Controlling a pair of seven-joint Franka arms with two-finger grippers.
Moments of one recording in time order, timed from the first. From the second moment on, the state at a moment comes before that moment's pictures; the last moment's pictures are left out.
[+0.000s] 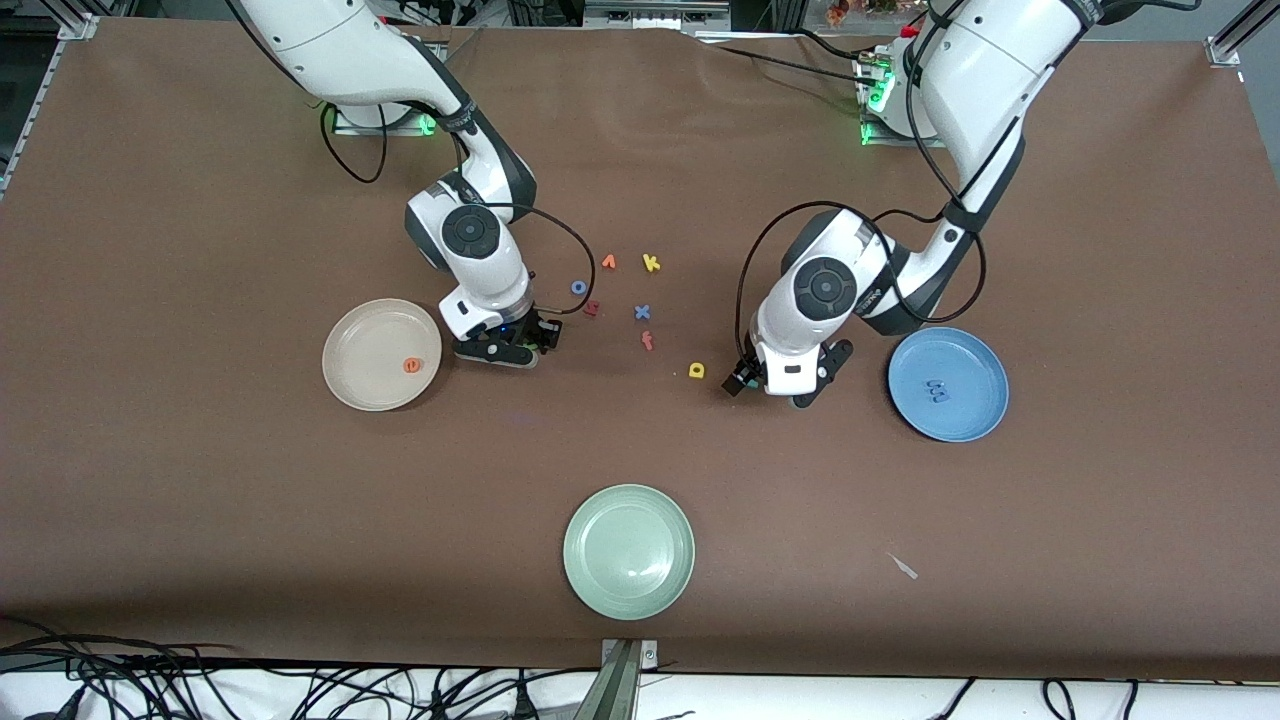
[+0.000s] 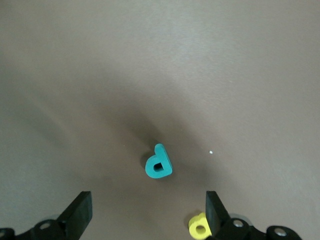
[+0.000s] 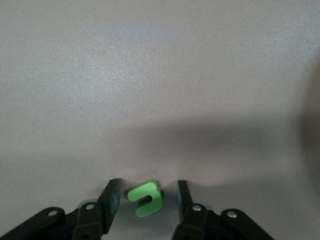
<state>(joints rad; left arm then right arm) -0.18 0.63 -0.38 -1.80 0.15 2.37 -1.53 0.45 0.55 0.13 -2.04 -0.21 2.66 0.91</state>
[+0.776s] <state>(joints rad) -0.21 0.70 -0.37 -1.80 0.31 2.41 -1.83 0.44 0.44 0.02 -2.02 -0.21 2.46 0.60</state>
